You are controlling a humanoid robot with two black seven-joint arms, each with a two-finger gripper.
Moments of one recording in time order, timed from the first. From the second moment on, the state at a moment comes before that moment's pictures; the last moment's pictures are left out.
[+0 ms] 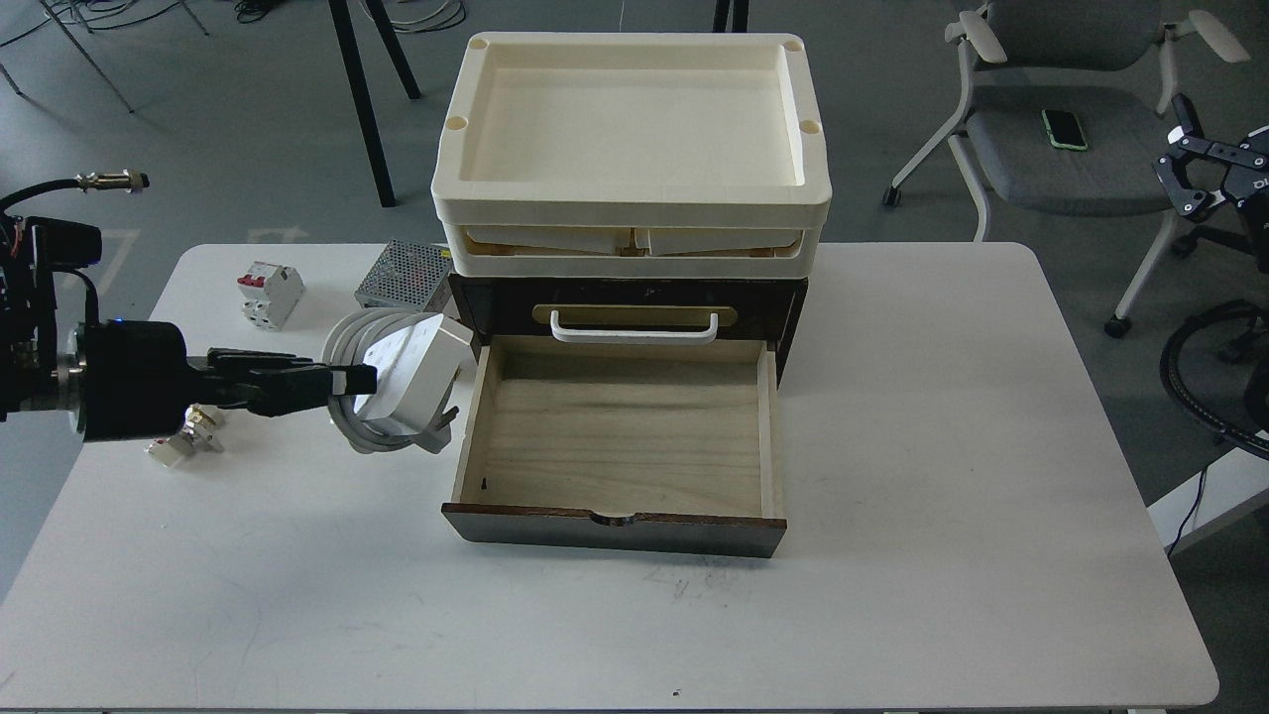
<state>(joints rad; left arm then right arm) -0.82 1.16 -0.38 -1.60 1.29 -0.49 -0.49 0.59 -0.67 0.98 0.82 0.05 0.49 0.38</state>
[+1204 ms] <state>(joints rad) -0.82 0.62 -0.27 -1.12 1.27 -0.49 -0.49 0.56 -0.67 0.99 0.81 0.05 0.49 0.39</state>
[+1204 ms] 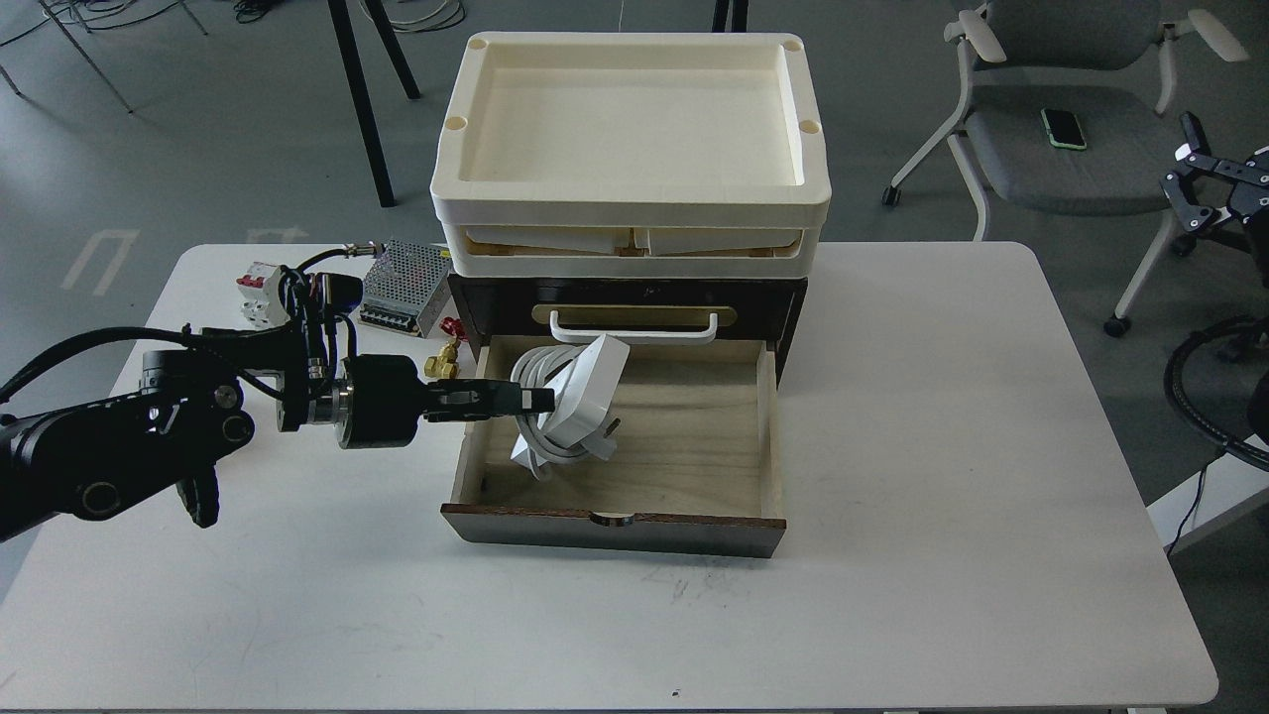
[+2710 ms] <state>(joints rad) -0.78 0.34 -0.28 -0.88 1.32 -0.49 -0.49 0.53 -0.67 0.99 0.81 0.05 0.49 0.42</state>
